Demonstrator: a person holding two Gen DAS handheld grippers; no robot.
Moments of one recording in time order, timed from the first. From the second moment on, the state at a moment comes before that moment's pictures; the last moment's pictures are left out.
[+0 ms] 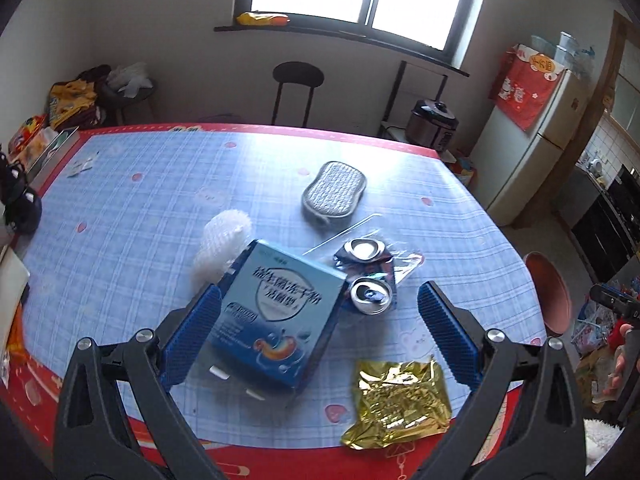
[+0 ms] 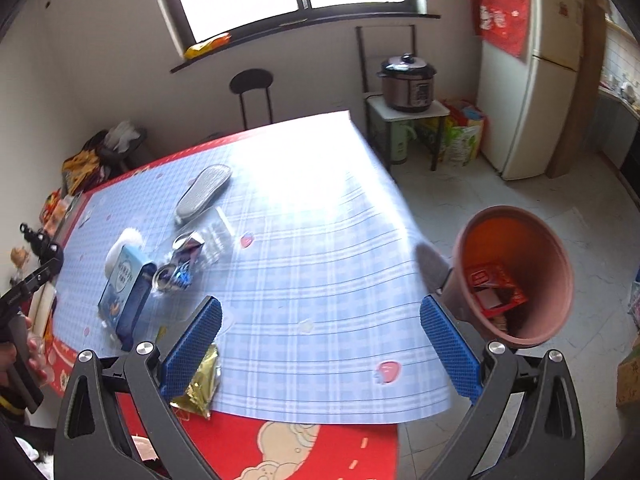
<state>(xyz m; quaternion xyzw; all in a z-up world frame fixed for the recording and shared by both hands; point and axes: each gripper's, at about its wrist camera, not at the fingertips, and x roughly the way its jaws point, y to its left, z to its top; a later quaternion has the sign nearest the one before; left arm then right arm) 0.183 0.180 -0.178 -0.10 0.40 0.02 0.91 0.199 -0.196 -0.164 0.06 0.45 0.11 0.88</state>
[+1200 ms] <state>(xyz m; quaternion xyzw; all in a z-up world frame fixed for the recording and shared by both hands) 0.210 0.122 -0.345 0.21 0.44 0.02 0.87 0.201 -0.098 -0.237 0.08 0.55 0.10 0.82</state>
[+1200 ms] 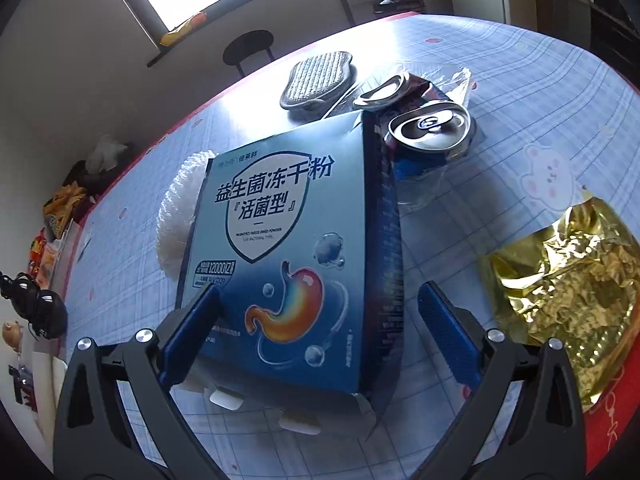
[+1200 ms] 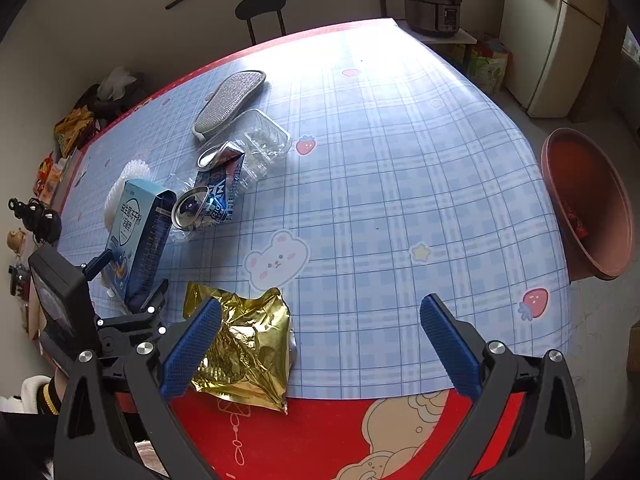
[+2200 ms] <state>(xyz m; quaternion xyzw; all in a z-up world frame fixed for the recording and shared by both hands) 0.159 0.213 -0.232 -0.01 0.41 0.06 0.91 0.208 -0.012 -0.319 -0.01 0.65 0.23 0.72</state>
